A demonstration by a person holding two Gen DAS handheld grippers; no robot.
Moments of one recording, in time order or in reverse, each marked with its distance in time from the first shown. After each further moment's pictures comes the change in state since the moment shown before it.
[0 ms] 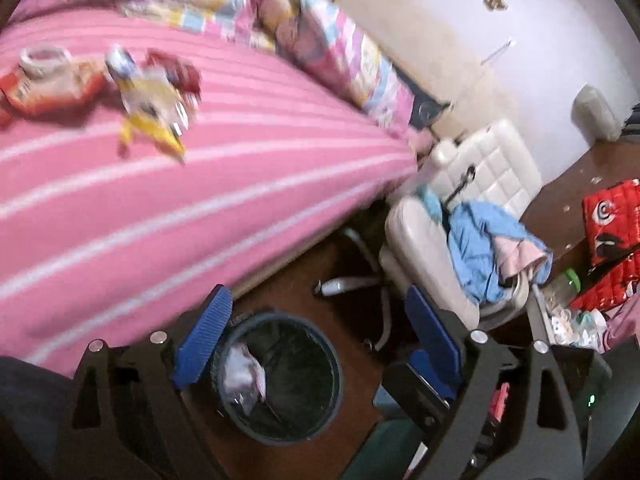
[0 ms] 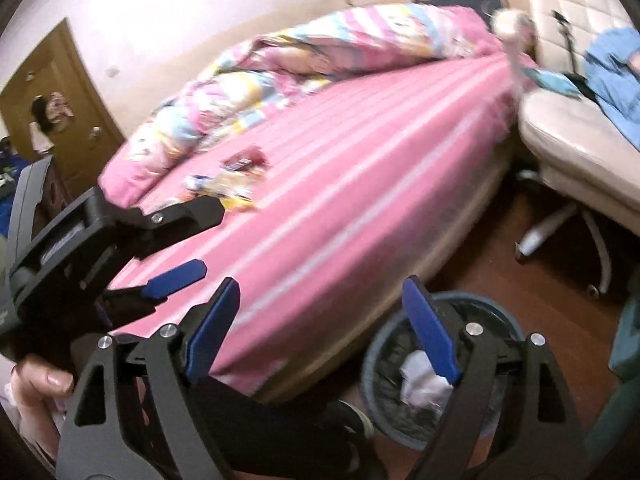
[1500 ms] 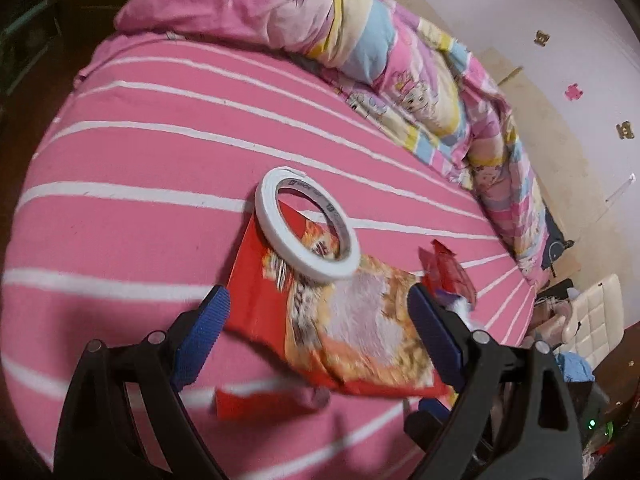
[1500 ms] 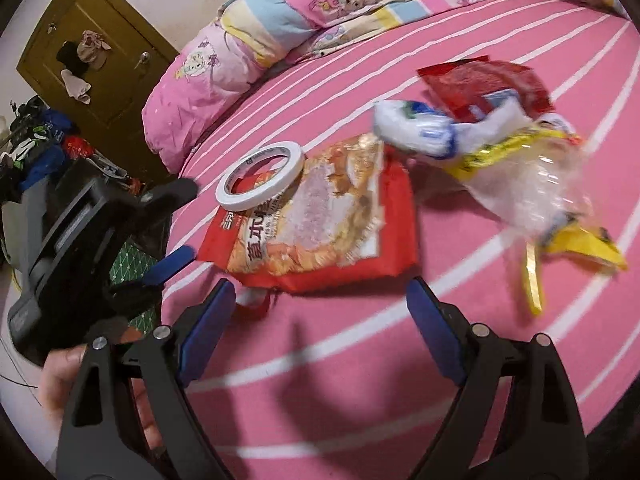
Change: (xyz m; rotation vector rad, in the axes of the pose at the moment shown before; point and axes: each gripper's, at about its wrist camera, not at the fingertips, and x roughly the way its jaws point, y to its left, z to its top) left arm -0.053 0.310 0.200 -0.294 -0.166 0.360; right arm 0.297 0.238 0.062 -0.052 0.339 0.263
